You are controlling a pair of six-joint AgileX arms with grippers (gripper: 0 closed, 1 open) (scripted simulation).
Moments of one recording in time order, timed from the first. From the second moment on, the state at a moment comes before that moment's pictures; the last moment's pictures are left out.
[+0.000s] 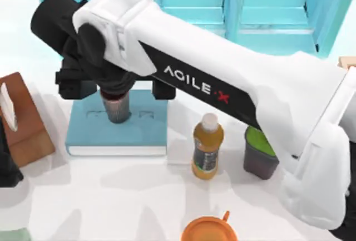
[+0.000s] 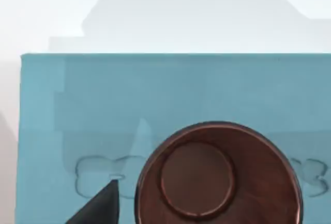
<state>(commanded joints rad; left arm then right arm) 0.00 0.00 0.00 0.00 0.00 0.00 0.93 2.57 2.53 -1.23 0.40 0.90</state>
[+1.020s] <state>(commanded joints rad) 0.00 0.00 0.00 0.00 0.00 0.00 0.91 2.56 2.42 -1.12 0.40 0.88</state>
